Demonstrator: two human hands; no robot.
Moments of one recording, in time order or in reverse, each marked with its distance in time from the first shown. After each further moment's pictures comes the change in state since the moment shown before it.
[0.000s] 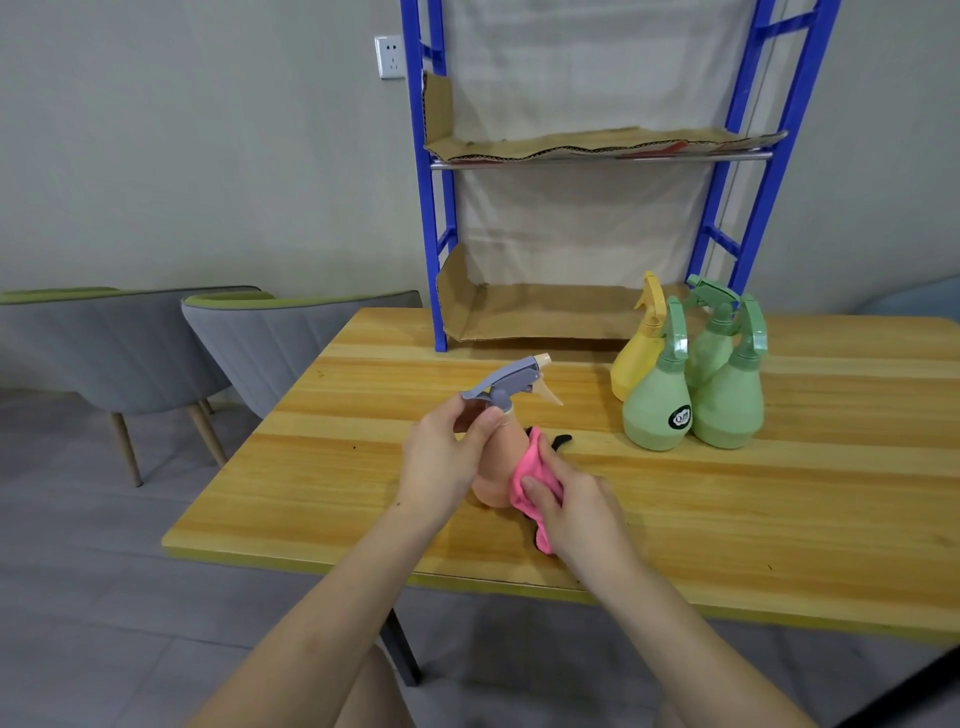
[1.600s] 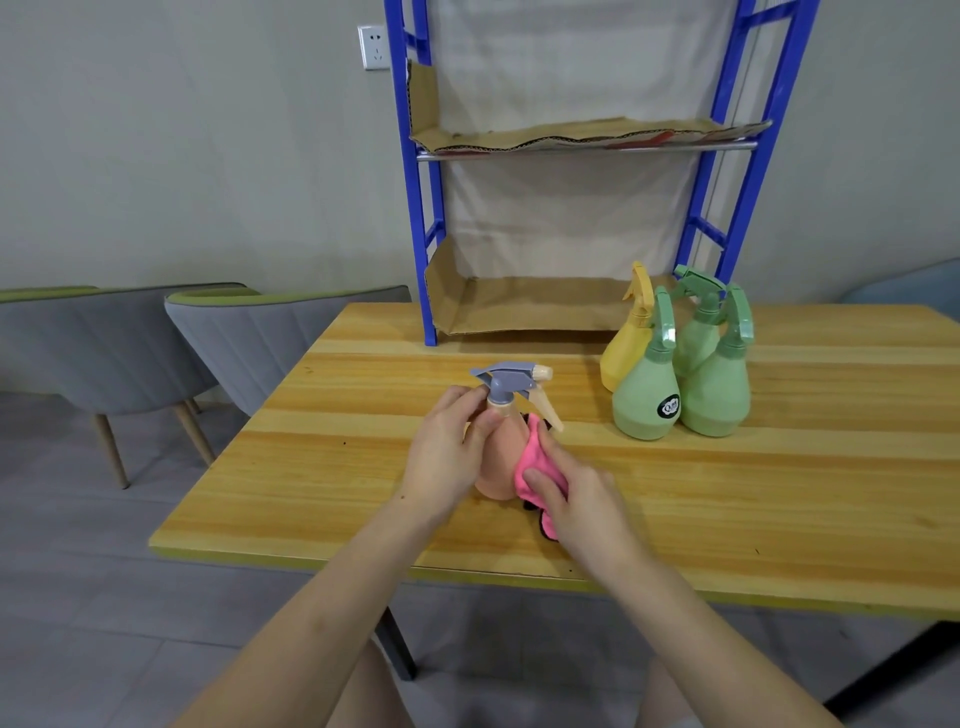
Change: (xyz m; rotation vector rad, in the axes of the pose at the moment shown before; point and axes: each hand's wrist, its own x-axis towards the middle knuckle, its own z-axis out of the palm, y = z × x) left_hand 0.002 -0.006 0.011 0.135 -0.097 0.201; right_hand 0.000 0.011 -0.009 0.035 0.014 -0.095
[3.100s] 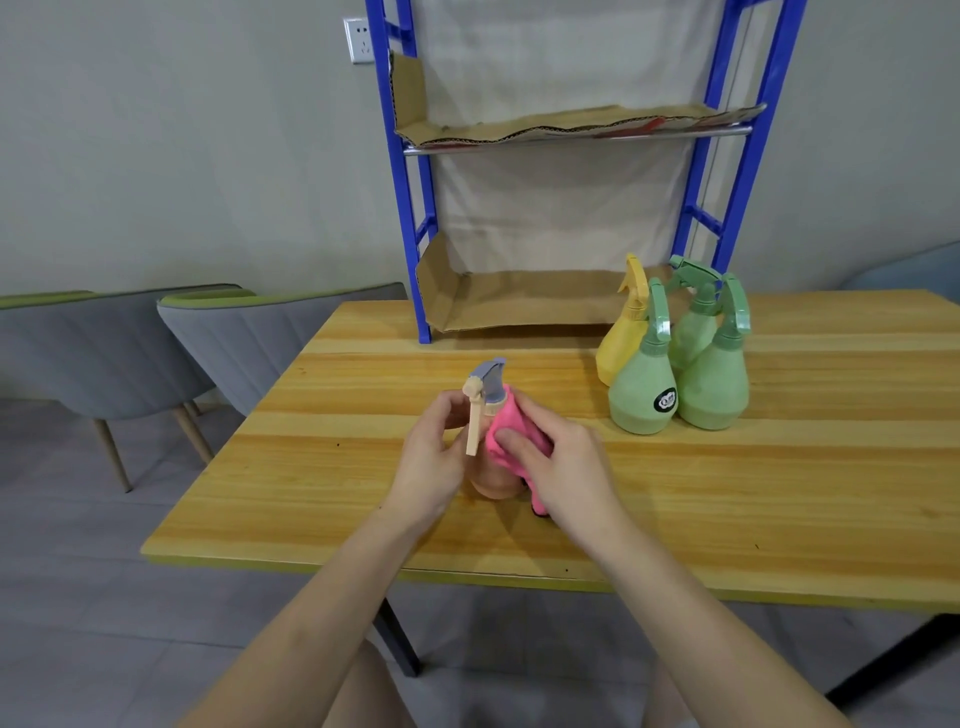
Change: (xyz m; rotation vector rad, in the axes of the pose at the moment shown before) left_hand -0.008 -0.012 0.003 -0.393 -0.031 -0.140; right_hand 0.025 -0.018 0.001 0.282 0.107 -0.042
